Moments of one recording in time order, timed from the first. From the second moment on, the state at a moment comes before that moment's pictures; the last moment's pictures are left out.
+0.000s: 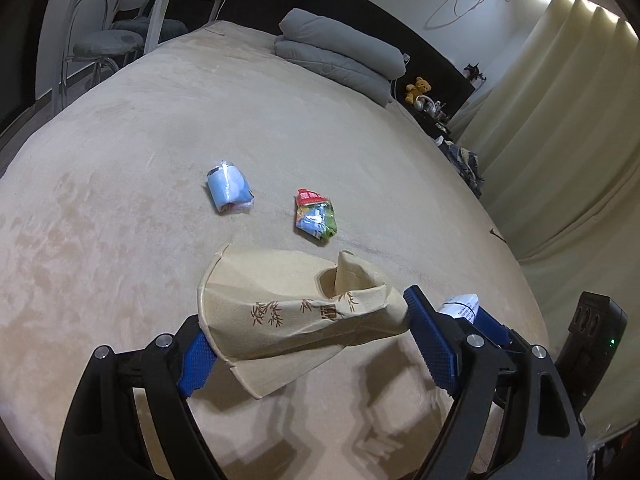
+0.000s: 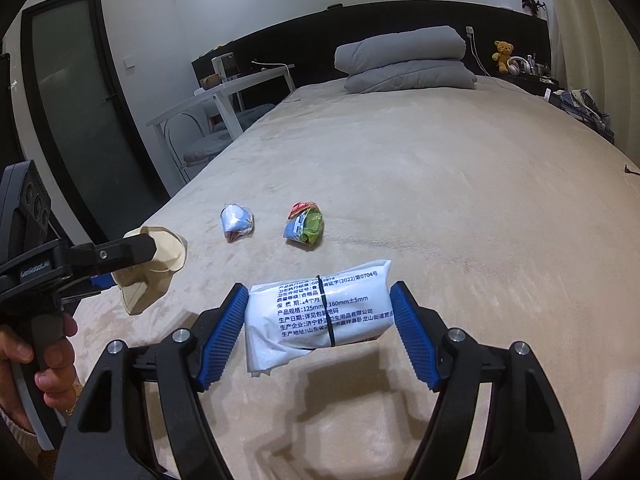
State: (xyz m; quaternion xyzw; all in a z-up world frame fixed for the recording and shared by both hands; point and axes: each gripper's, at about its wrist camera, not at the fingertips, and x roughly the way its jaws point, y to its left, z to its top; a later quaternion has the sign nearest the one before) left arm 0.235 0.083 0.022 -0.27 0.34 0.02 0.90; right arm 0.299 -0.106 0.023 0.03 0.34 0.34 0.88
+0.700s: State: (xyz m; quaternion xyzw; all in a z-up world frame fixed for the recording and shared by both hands) left arm 0.072 0.038 0.007 -0.20 0.28 0.01 0.94; right arm 0.157 -0.163 0.012 0.06 0.33 0.37 0.86
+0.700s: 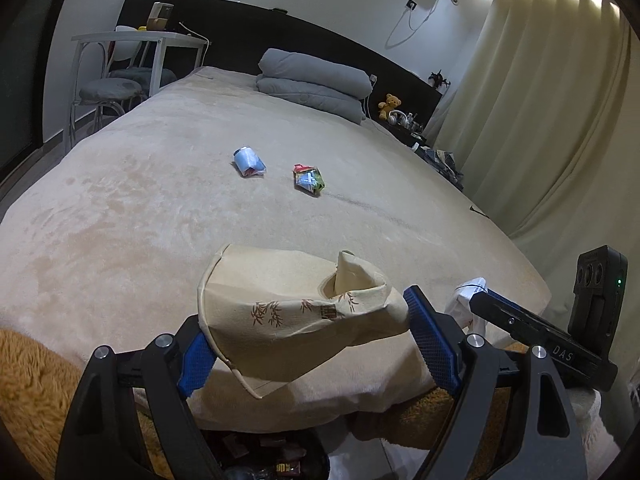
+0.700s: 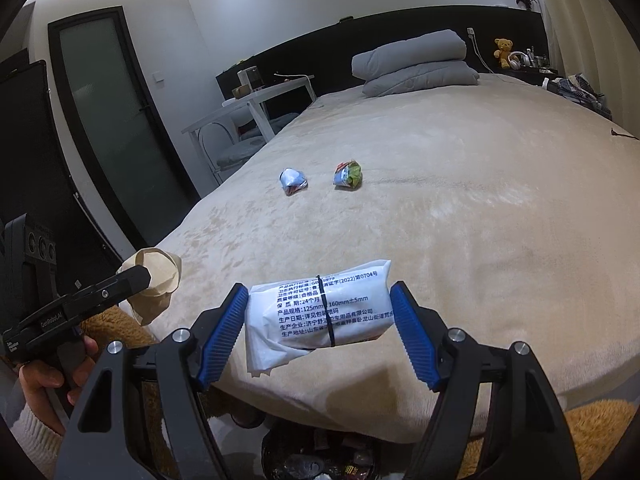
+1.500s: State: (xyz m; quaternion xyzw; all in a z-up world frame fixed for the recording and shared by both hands) left arm 0.028 0.001 -0.068 -0.17 0.42 -0.04 0.89; right arm 0.132 -0.145 -0.049 0.06 0.47 0.38 0.80
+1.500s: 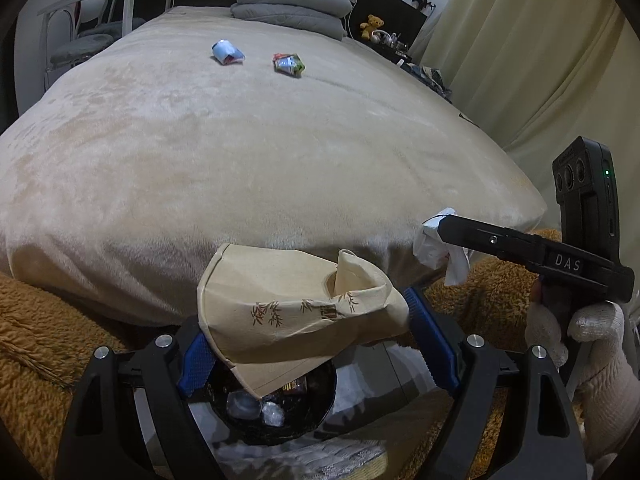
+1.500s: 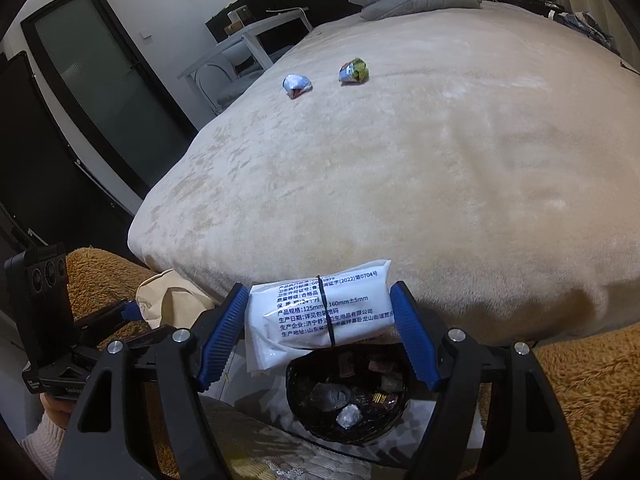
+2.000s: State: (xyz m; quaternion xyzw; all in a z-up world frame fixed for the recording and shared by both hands) left arm 0.043 -0.008 -0.123 -0.14 0.53 -0.05 0.84; right arm 0.120 -0.120 -0.099 0.05 0.56 0.36 0.74
